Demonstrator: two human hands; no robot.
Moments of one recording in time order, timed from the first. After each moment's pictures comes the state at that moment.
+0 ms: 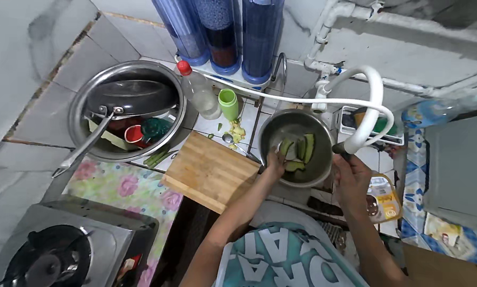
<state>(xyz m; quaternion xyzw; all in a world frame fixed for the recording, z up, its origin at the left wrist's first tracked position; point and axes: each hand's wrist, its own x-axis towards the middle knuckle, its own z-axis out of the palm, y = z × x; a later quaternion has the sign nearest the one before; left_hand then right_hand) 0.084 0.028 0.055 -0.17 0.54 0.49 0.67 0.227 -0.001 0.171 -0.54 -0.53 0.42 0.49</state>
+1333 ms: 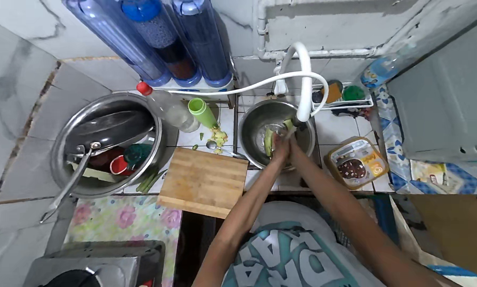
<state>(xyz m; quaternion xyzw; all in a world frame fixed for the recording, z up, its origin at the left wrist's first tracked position) 0.146 0.021 0.077 0.36 0.61 0.30 0.64 0.193 0.039 0.155 -0.63 -0.09 0.69 0.35</state>
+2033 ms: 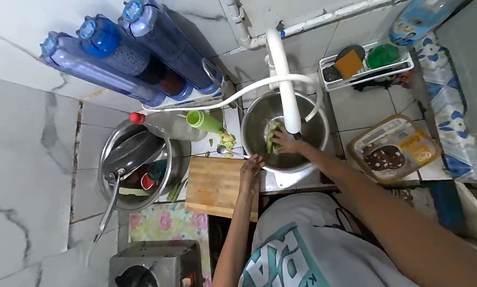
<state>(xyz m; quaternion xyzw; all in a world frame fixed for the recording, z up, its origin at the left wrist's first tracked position) 0.035 -0.039 0.041 0.15 0.69 0.39 0.60 0.223 0.095 -0.136 -0.40 -0.86 0.31 -0.01</state>
